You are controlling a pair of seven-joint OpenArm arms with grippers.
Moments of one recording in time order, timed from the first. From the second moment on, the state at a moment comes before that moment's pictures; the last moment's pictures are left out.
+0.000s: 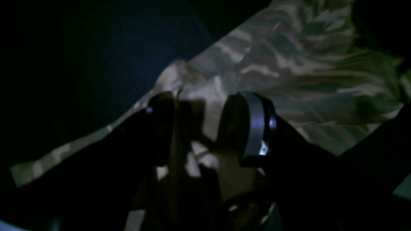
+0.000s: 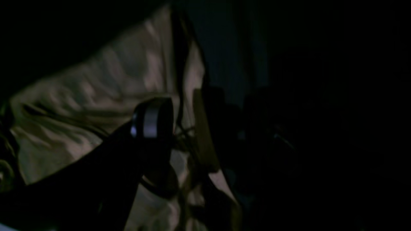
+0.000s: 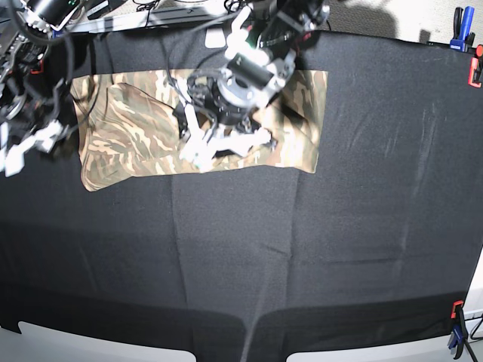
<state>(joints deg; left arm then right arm) 6.6 6.5 41.0 104.5 10.5 3.6 49.4 -4.4 15.4 46.5 85.9 34.7 40.5 -64.7</state>
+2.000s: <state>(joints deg) 11.2 -7.2 41.1 113.0 6.9 10.5 45.2 10.3 20.8 42.6 78.8 48.8 39.2 -69.6</state>
